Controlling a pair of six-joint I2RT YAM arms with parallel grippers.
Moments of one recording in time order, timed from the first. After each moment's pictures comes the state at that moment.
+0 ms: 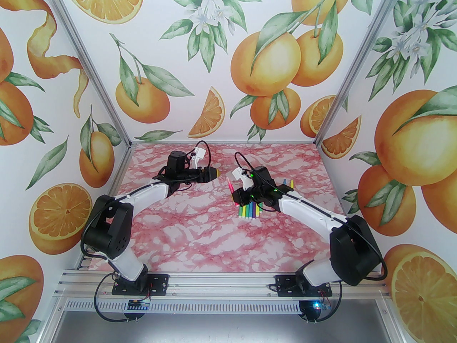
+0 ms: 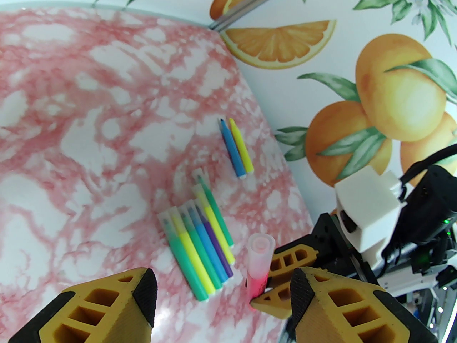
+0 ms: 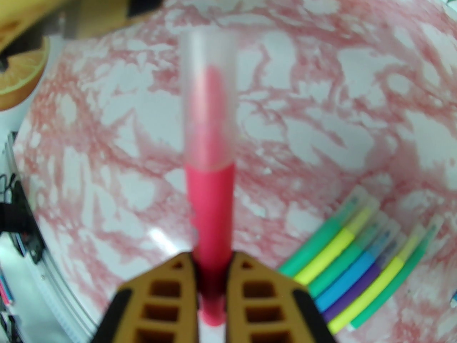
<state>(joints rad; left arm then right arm) -0.38 1.71 1.07 0.15 0.78 -0.58 0.52 1.49 0.97 -0.30 -0.38 0.14</state>
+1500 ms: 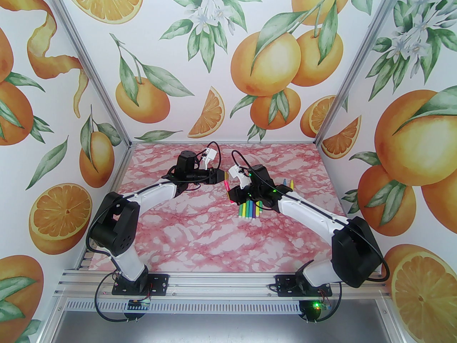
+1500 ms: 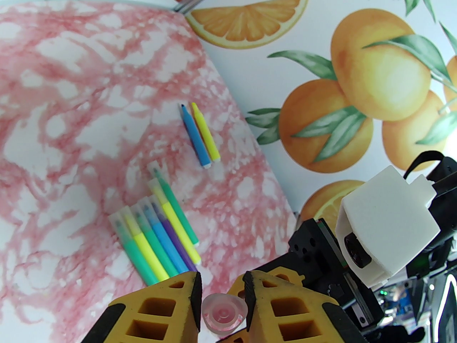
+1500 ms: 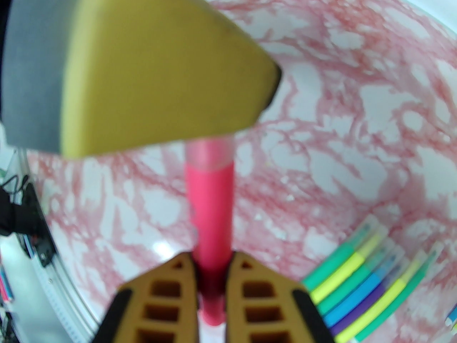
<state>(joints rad) -0.47 1.75 1.12 0.18 0.81 -0.62 0.55 1.48 0.99 -0.26 -0.40 0.15</state>
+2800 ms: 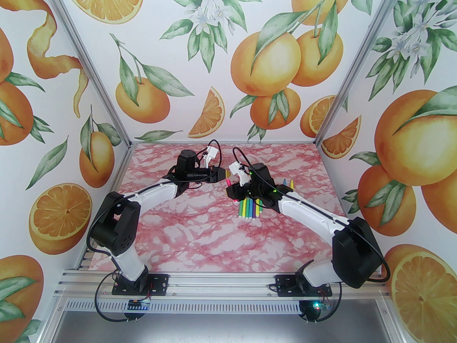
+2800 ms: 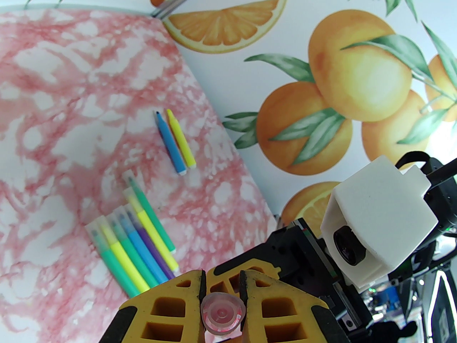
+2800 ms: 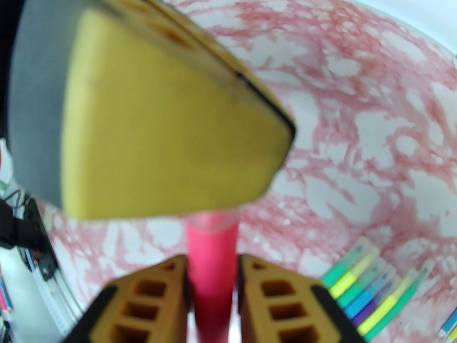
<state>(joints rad) -0.47 1.75 1.13 0.27 0.86 -0.70 0.55 1.48 0.99 -0.18 -0.39 0.16</state>
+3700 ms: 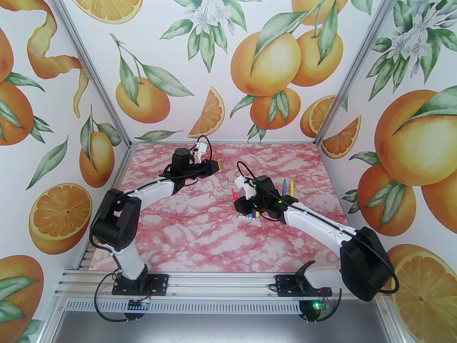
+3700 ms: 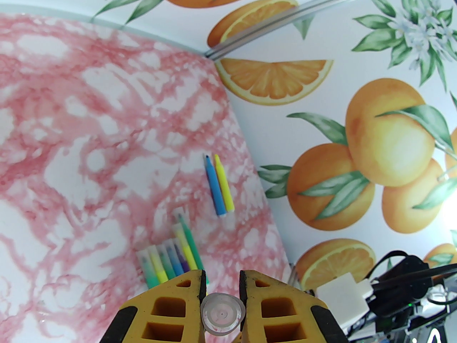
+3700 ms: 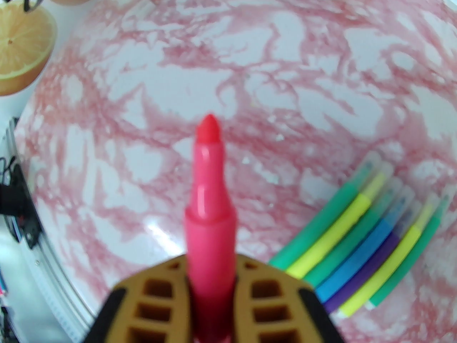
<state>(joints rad) -0.40 1.79 1.14 0.29 0.71 -0.79 0.55 1.36 0.82 -0.26 -0.35 0.16</state>
